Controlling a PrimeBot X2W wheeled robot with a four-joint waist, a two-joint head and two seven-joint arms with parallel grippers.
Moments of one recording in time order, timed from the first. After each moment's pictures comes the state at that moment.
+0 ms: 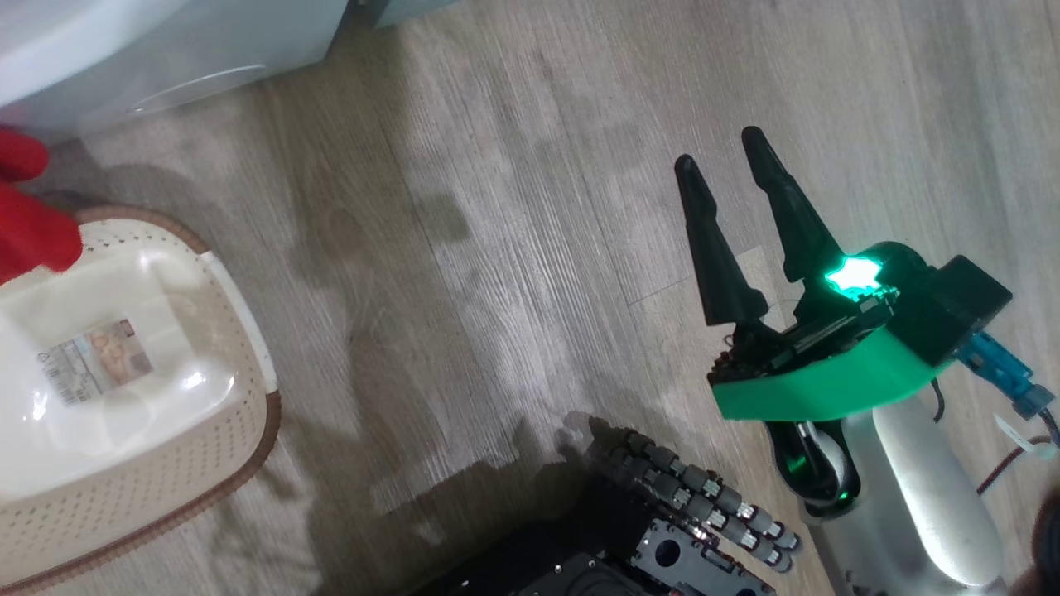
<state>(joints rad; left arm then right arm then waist) -1.40 0.60 -0.04 0.86 -0.45 0.01 -0.13 -0.30 -0.05 0.27 -0.05 0.42 0.13 -0.25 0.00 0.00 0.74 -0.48</state>
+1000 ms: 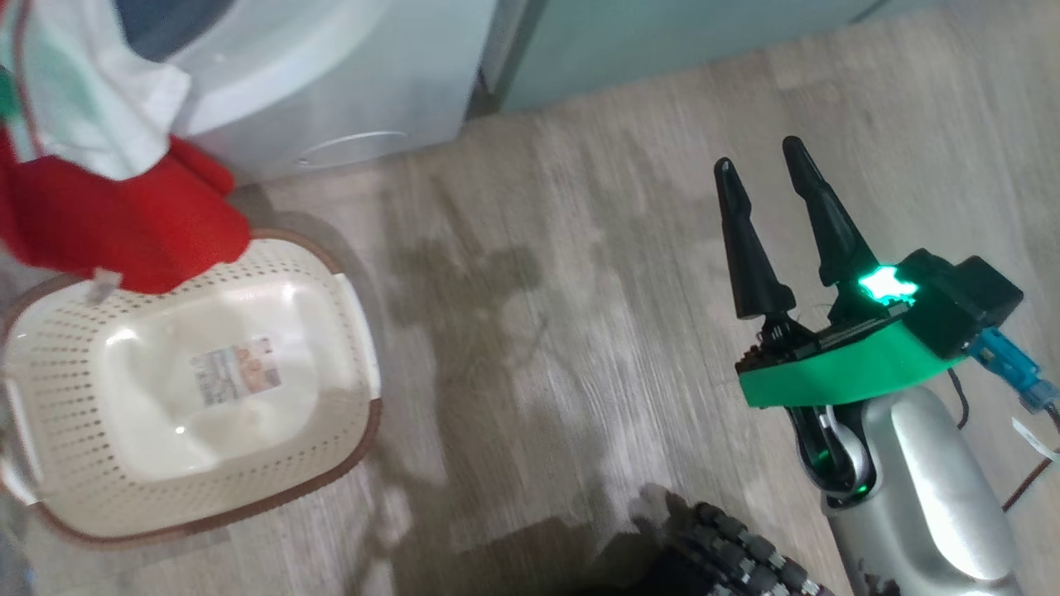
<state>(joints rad) -0.94 0.42 -0.07 0.64 -0.42 0.01 -0.26 -0.29 -0.05 0.19 0.03 0.36 0.13 -0.25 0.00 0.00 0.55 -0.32</state>
